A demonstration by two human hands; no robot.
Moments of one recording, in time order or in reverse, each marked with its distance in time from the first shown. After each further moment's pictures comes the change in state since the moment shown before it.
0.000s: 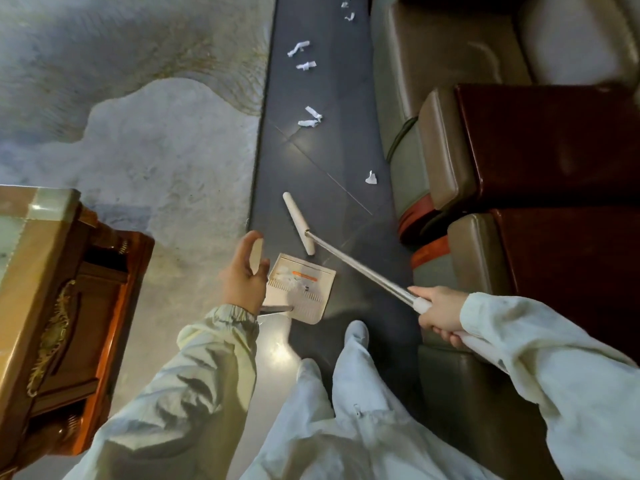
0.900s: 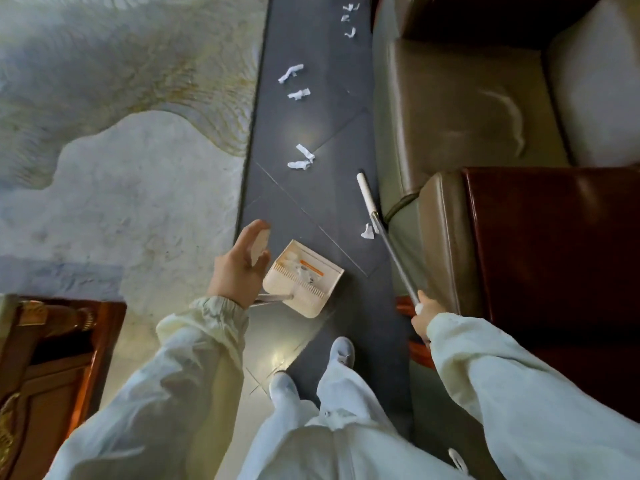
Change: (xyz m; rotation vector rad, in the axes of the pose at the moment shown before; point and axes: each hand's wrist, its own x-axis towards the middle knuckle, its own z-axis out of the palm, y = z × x) left_hand 0.296 0.154 0.103 0.081 -0.099 0.133; right_hand 0.255 -0.111 -0.224 -0.005 0.217 0.006
